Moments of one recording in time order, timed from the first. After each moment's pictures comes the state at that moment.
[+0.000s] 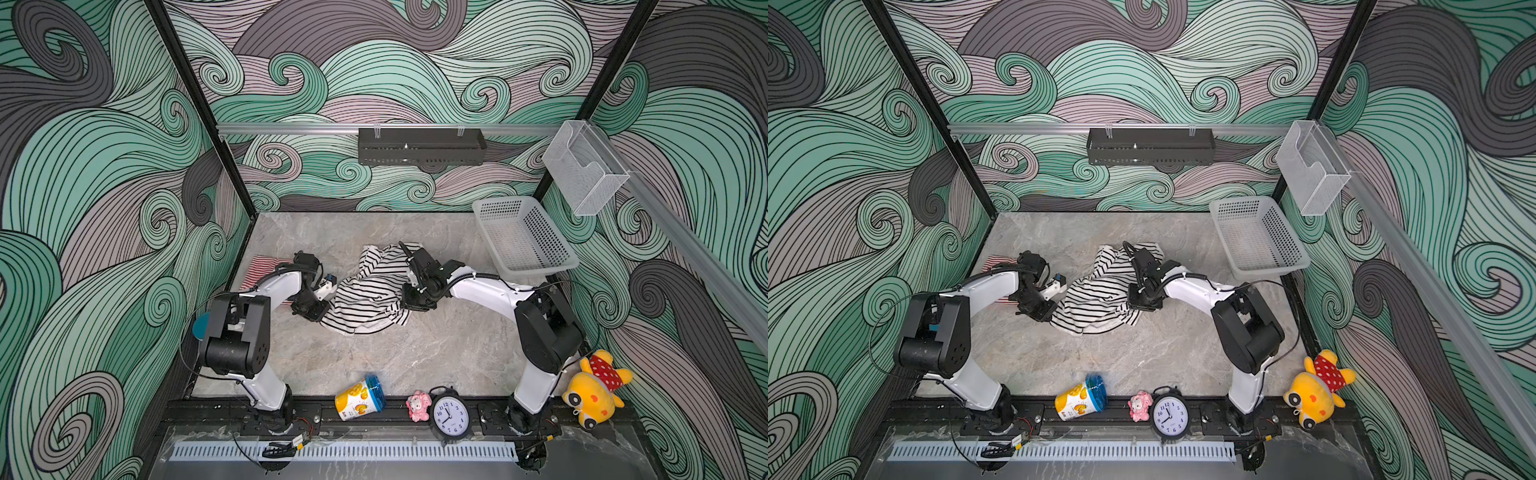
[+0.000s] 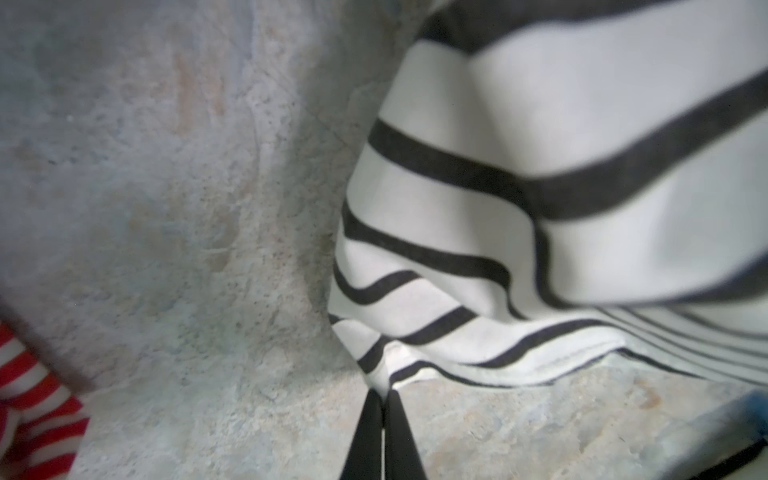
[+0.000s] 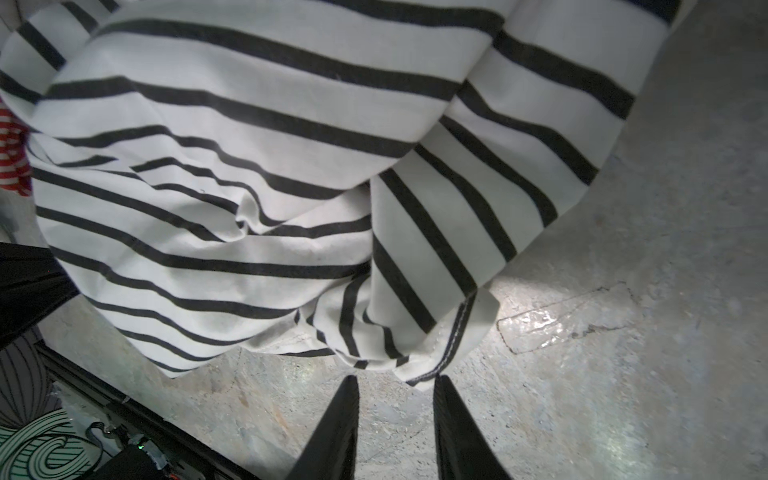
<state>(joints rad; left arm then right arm) -0.12 1.64 0.98 -0.87 0.14 0.40 0.67 1.80 1.23 -0.66 -0.23 0.63</state>
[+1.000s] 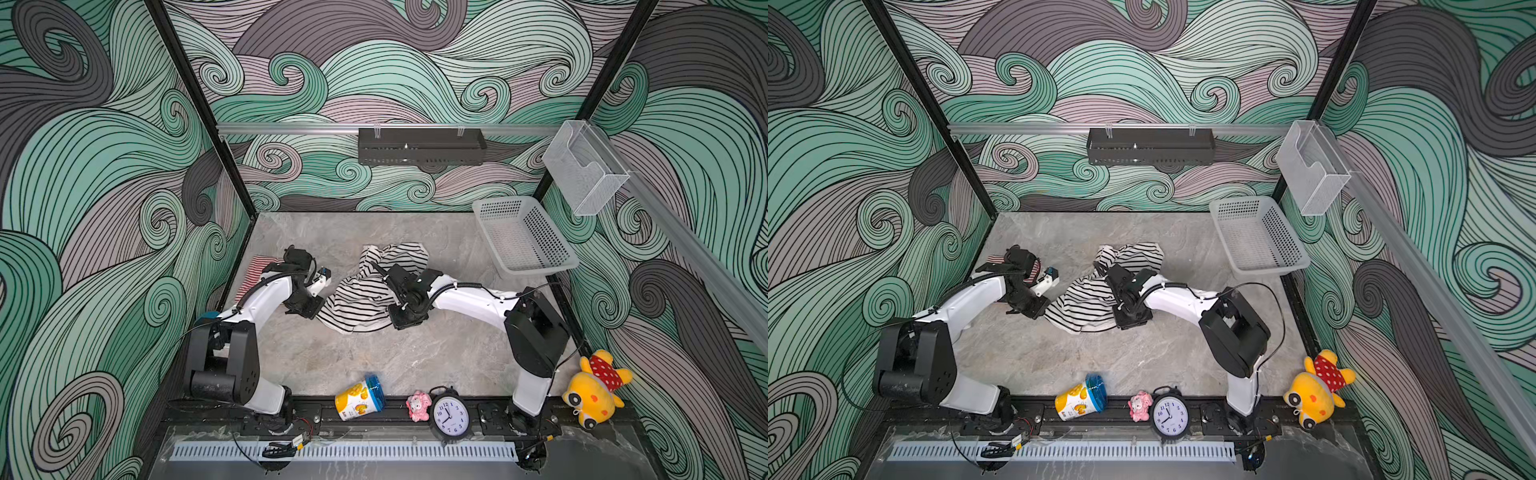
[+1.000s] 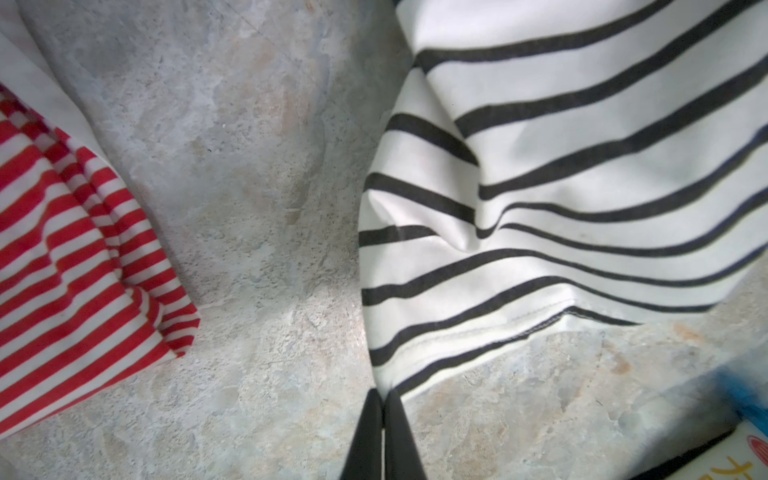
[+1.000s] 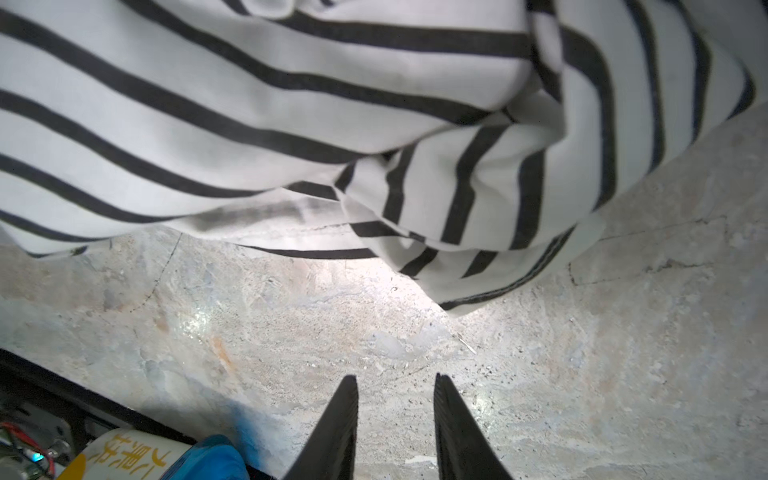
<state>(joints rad) -0.11 1.48 0.98 -0.92 0.11 0.39 0.87 1.87 1.35 -0.86 -0.09 0.49</state>
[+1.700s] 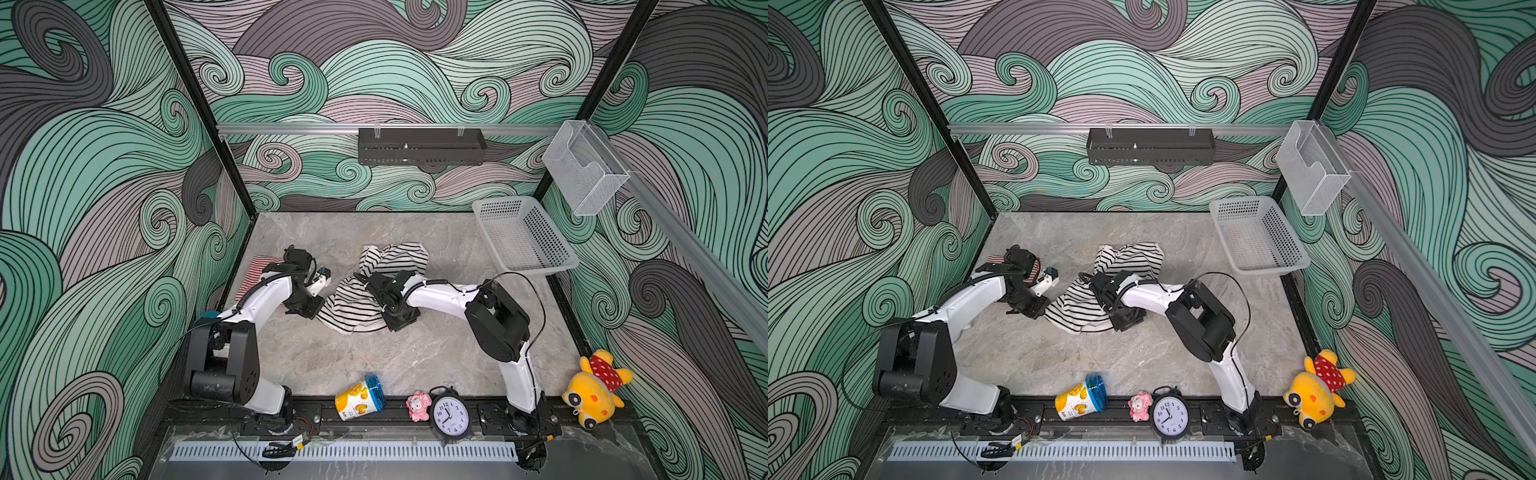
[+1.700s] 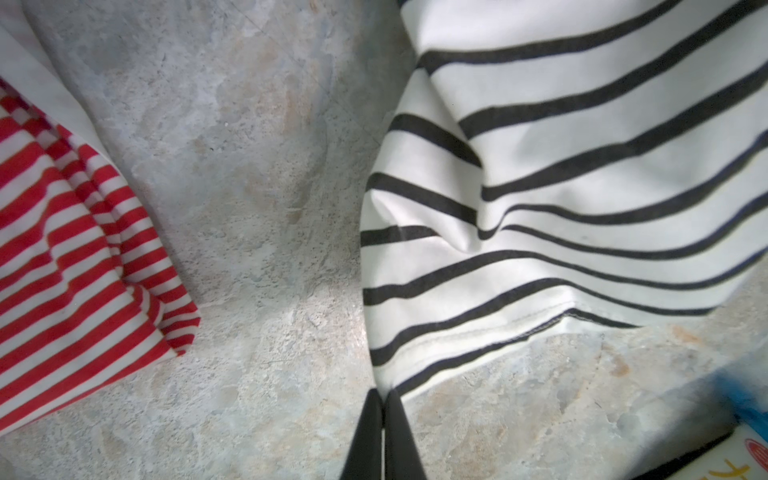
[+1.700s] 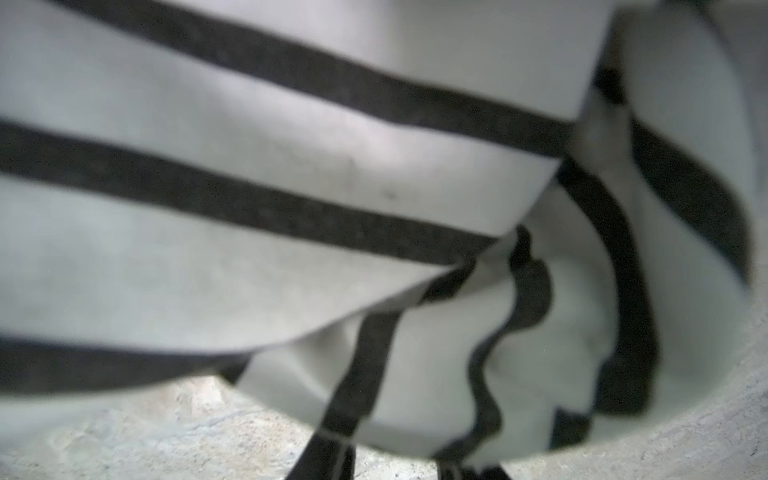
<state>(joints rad) -0.11 1.48 0.98 -0.92 0.11 0.38 0.91 2.10 1.51 -0.99 0.13 0.41</state>
